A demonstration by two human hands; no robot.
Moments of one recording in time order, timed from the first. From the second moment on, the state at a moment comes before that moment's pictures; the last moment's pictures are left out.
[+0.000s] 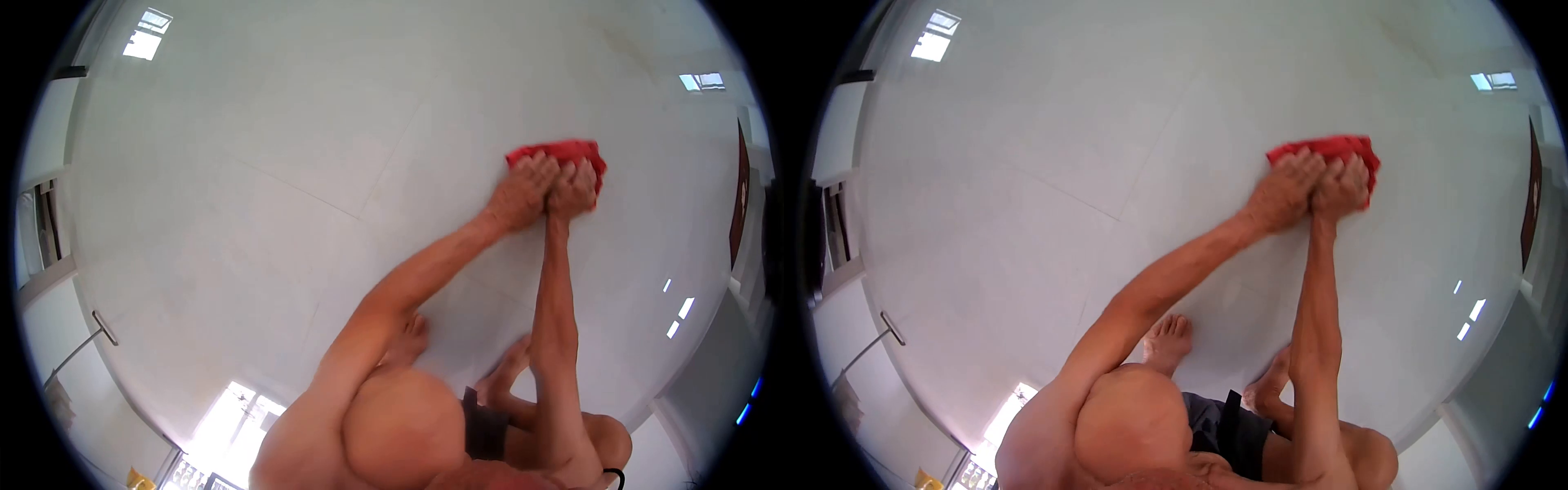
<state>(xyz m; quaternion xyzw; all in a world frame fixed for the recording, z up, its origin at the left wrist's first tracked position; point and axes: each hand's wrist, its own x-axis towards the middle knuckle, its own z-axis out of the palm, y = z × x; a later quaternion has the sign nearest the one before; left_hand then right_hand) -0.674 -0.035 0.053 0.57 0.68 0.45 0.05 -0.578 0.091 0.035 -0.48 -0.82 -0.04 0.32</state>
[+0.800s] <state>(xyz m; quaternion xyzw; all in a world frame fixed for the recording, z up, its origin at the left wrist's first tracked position) -0.633 -0.455 0.077 0.21 0.96 0.12 0.15 -0.663 -0.323 0.075 -0.03 -0.95 0.29 0.11</state>
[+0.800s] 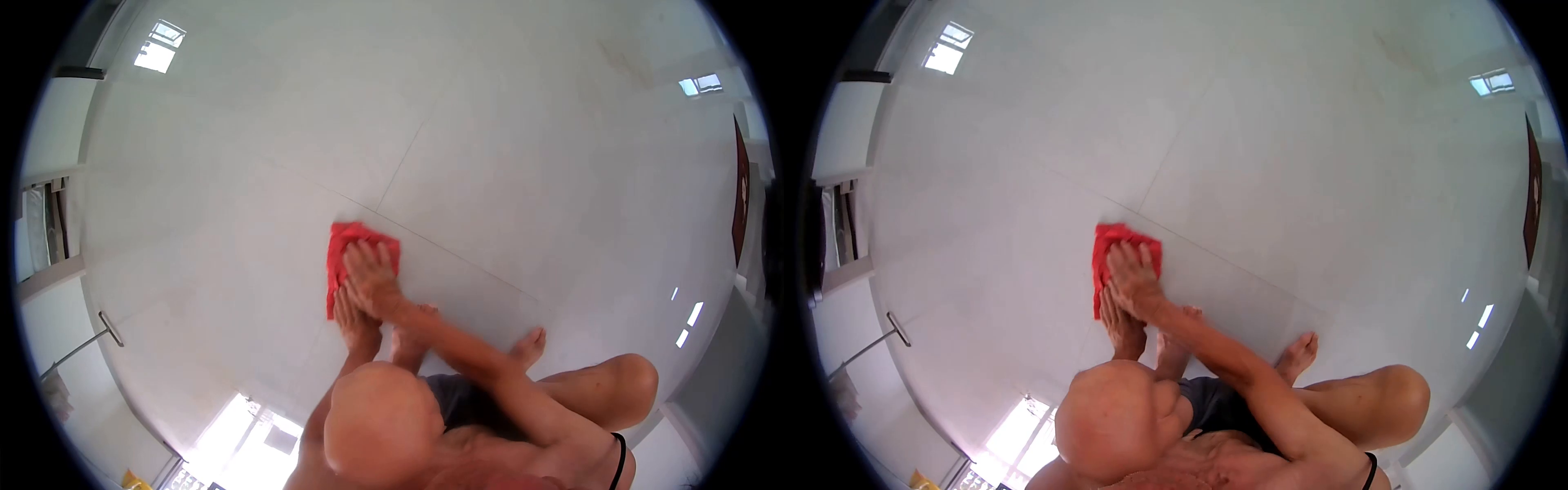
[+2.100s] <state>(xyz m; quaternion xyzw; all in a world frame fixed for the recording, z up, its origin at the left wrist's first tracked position) -0.535 -0.585 0.052 0.19 0.96 0.19 0.03 -0.612 -0.408 0.074 0.12 -0.96 0.27 0.01</state>
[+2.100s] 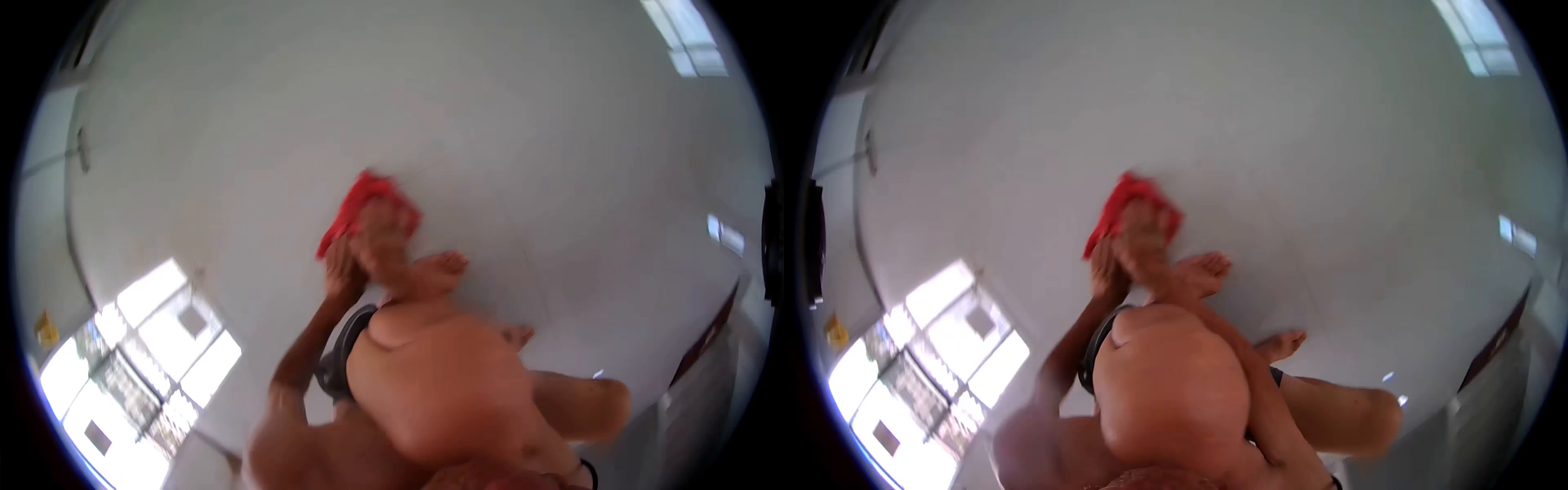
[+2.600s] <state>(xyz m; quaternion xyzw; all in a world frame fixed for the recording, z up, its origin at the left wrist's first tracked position) -0.632 -0.422 0.078 0.21 0.94 0.23 0.17 -0.621 -0.295 0.051 -0.05 -0.97 0.20 0.15</state>
